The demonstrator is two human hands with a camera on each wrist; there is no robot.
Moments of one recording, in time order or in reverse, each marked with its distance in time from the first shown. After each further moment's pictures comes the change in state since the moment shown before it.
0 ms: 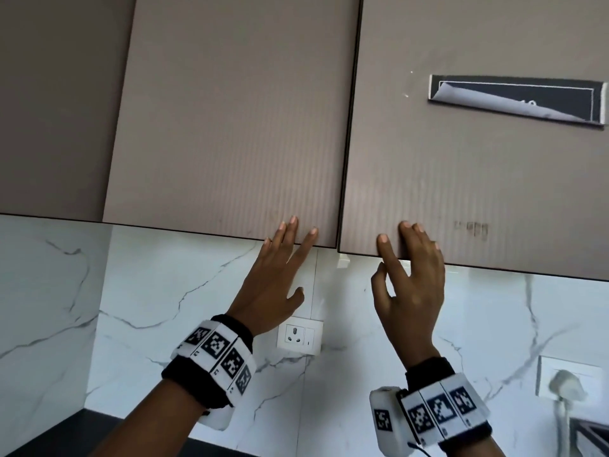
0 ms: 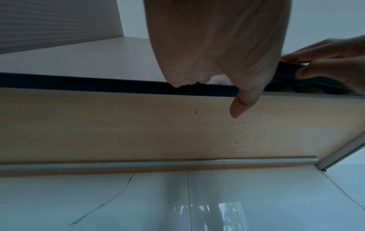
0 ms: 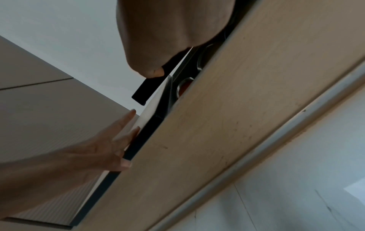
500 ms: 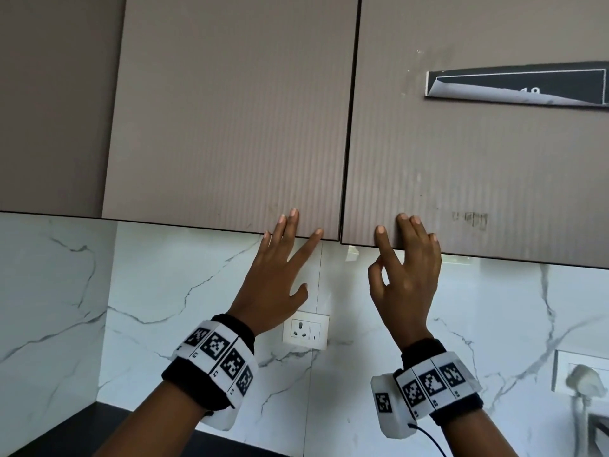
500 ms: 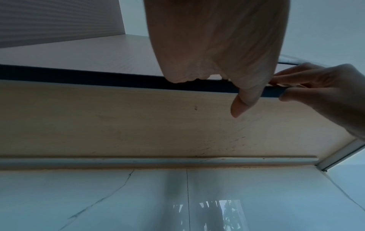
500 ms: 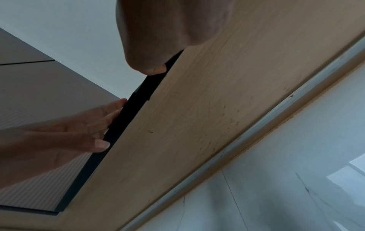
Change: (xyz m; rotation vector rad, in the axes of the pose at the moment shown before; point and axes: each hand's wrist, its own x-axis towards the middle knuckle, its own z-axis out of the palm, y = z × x) left_hand 0.001 0.000 0.008 0.089 -0.005 -0.026; right_hand -0.012 0.016 0.030 -0.083 -0.030 -0.002
